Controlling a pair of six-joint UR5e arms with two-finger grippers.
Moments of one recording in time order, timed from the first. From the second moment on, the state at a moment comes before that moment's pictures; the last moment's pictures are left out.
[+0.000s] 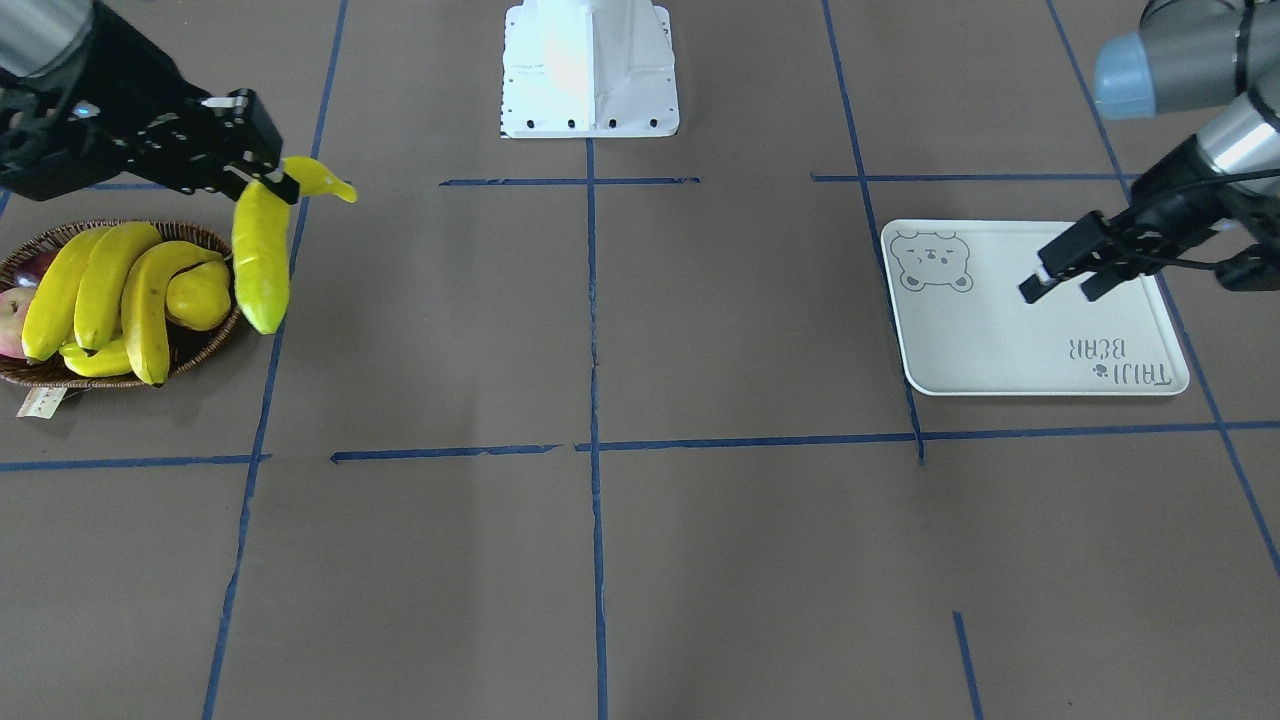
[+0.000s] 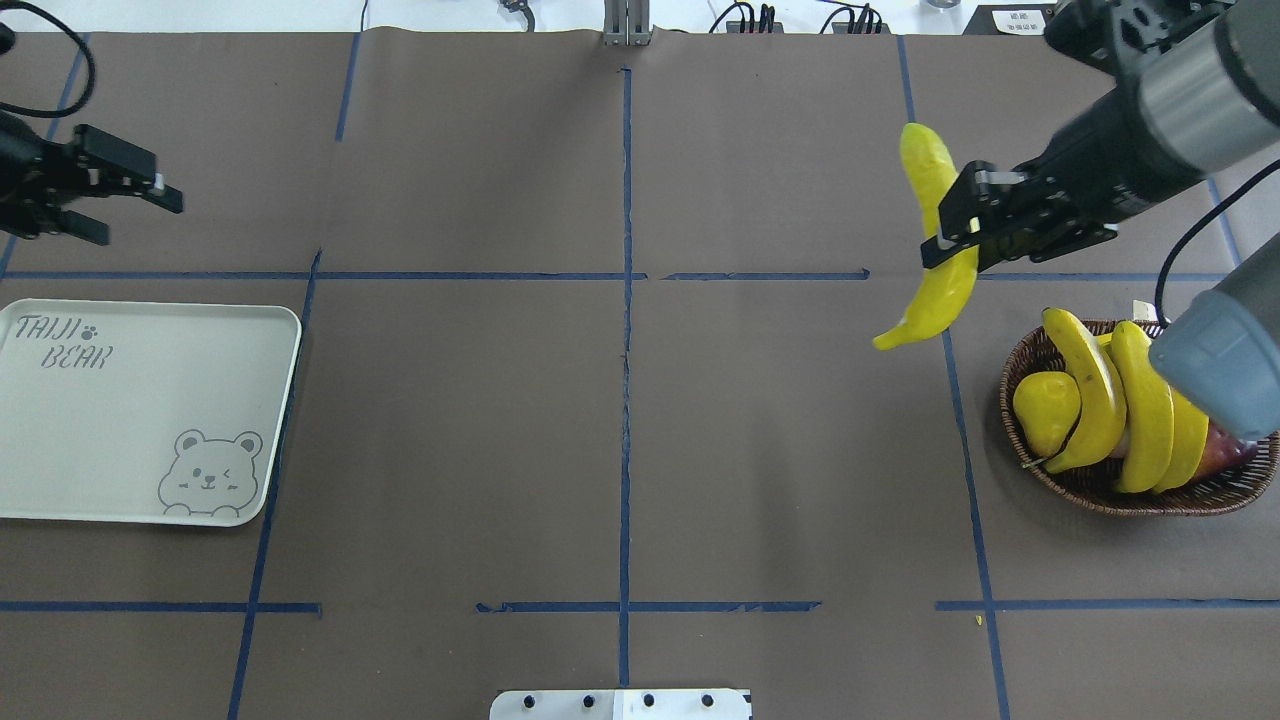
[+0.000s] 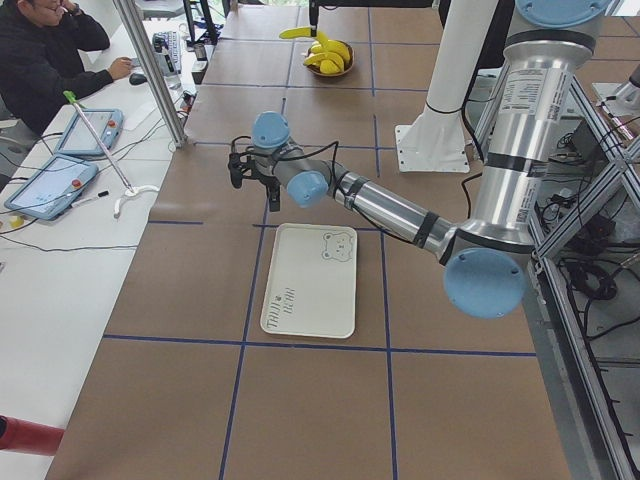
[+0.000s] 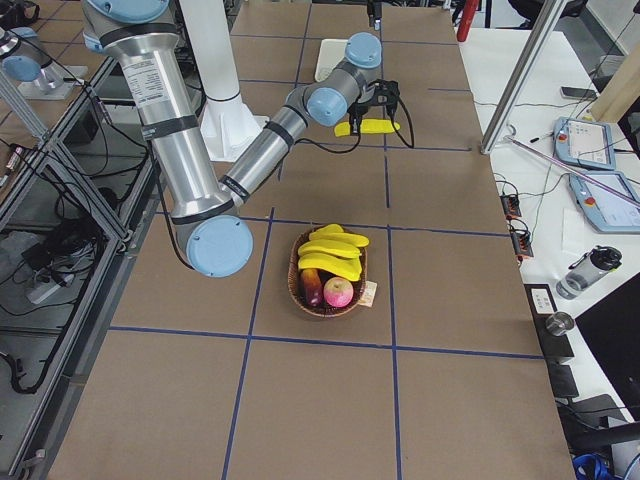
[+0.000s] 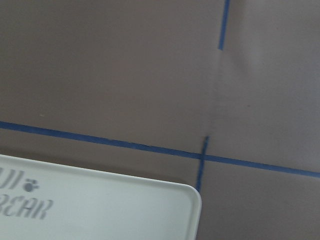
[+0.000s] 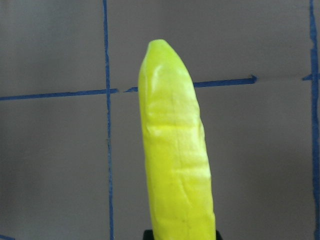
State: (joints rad) left arm -1.11 -1.79 -1.82 -2.03 -2.42 -1.21; right arm 0.95 -1.23 2.10 -1.50 2.39 1.10
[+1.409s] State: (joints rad) left arm -0.70 -2.10 -1.81 -2.49 -2.14 -2.06; right arm 0.46 -1.06 2.08 -1.14 1.95 1.59
